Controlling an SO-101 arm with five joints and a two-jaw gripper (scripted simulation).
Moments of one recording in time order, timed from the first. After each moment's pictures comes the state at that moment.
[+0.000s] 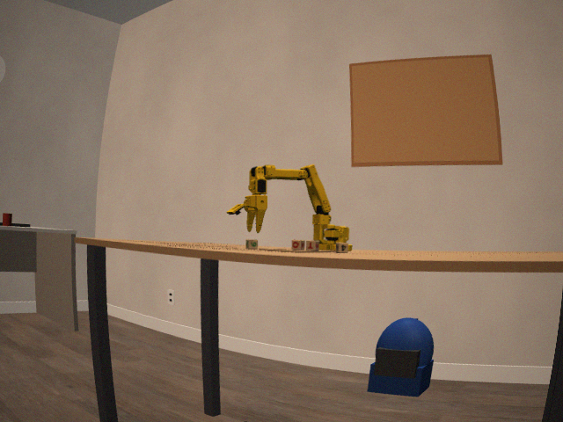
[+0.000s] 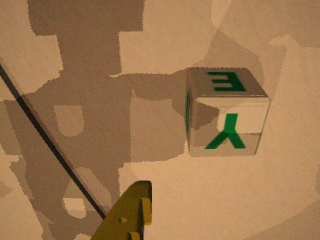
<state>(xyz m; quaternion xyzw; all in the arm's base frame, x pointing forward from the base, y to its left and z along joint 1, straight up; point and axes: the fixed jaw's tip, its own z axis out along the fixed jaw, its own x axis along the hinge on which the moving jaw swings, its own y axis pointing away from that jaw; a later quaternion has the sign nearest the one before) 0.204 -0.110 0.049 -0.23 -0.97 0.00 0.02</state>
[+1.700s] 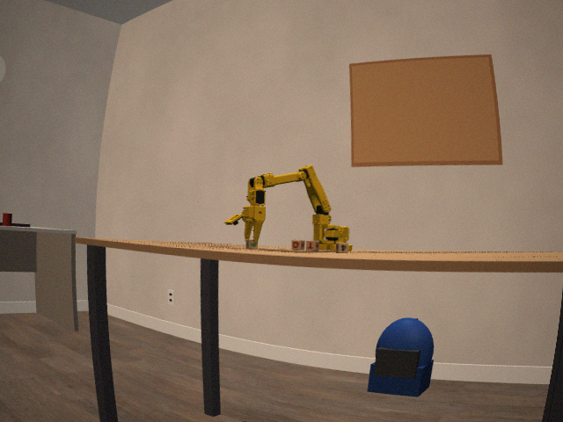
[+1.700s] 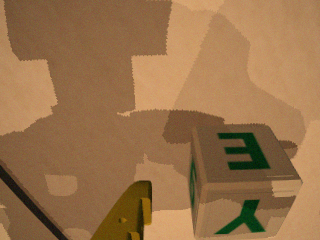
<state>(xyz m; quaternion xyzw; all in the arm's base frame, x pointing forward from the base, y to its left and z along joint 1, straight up) 0.209 -0.113 0.020 -0.23 -0.97 0.00 0.00</state>
